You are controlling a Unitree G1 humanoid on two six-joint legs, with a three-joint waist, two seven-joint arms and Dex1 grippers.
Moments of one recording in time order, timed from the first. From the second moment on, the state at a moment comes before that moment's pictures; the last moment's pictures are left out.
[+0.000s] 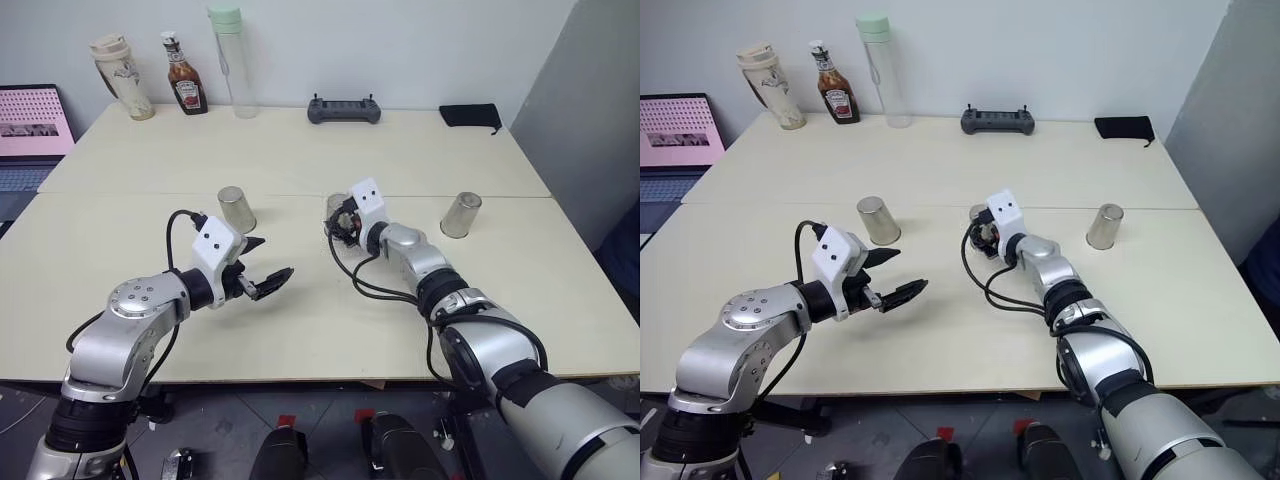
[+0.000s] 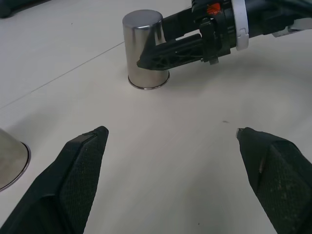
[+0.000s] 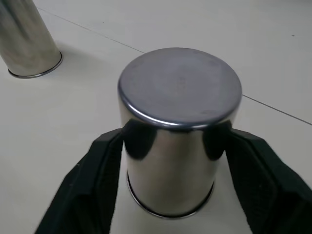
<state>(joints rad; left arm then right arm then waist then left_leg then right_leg) -0.25 0.69 0.08 -0.32 -0.41 0.61 -0.69 -1.11 -0.02 0.09 1.19 0.06 -0.01 0.39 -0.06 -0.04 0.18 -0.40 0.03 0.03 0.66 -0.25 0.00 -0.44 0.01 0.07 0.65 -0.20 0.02</state>
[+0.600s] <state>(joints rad) -0.25 0.68 0.08 -0.31 -0.39 0.60 -0.69 -0.83 -0.19 0.02 0.32 0.14 0.47 0.43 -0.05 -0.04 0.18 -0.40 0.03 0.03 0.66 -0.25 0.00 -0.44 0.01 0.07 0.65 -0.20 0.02</state>
